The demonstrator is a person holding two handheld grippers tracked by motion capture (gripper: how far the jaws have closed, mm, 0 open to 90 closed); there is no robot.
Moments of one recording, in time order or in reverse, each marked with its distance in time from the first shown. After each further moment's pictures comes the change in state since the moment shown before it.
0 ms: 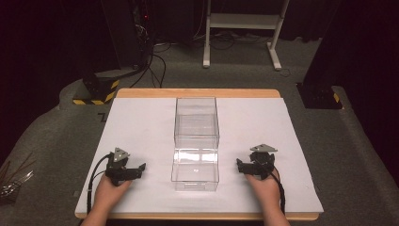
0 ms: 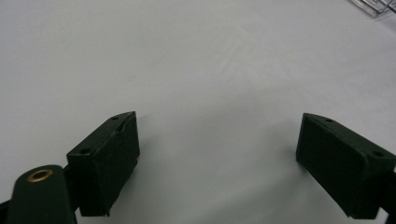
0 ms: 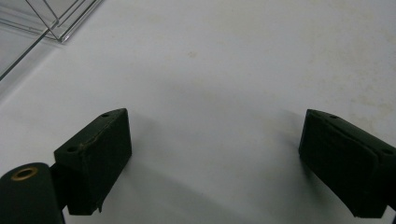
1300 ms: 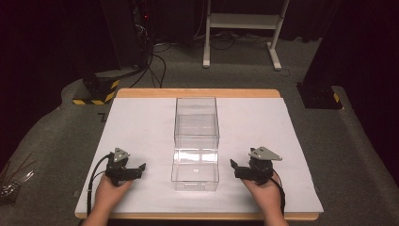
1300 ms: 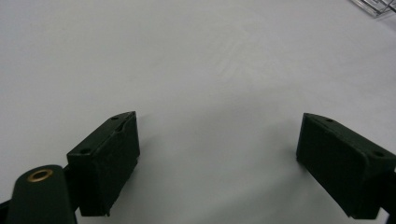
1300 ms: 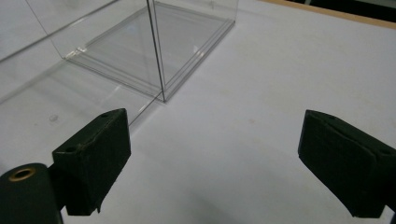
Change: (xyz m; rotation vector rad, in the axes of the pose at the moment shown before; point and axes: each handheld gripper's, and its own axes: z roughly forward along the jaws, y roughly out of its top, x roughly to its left) left arm 0.000 0.000 0.000 -0.001 0.003 -0.001; right arm 0.028 0.009 -0.048 -0.232 0.122 -0.096
